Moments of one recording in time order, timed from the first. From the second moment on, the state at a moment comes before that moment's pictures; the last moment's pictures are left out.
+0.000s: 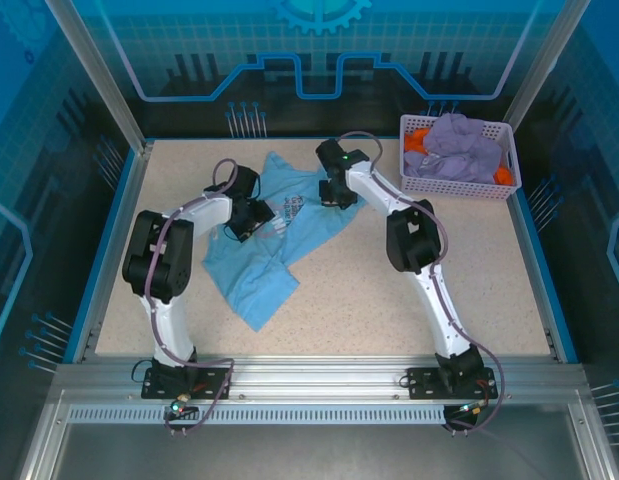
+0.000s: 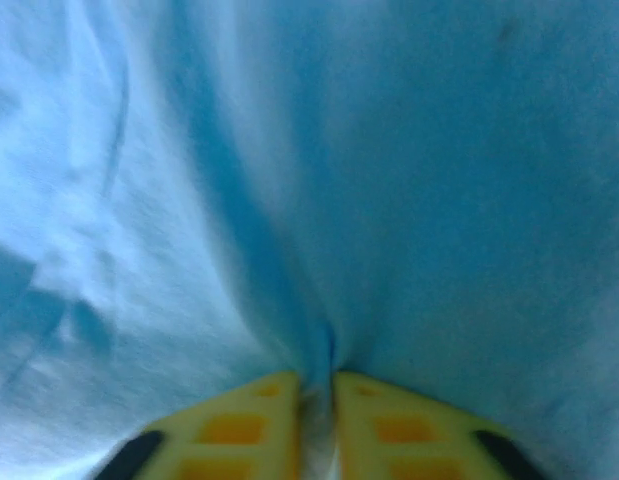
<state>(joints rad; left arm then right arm) -0.20 1.96 1.31 -0.52 0.07 -0.92 0.46 2.55 2.31 -1.02 0.05 0.44</state>
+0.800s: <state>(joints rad) -0.13 1.98 1.32 -0.52 0.05 -0.92 0.40 1.46 0.89 -0.46 -0.24 0.42</state>
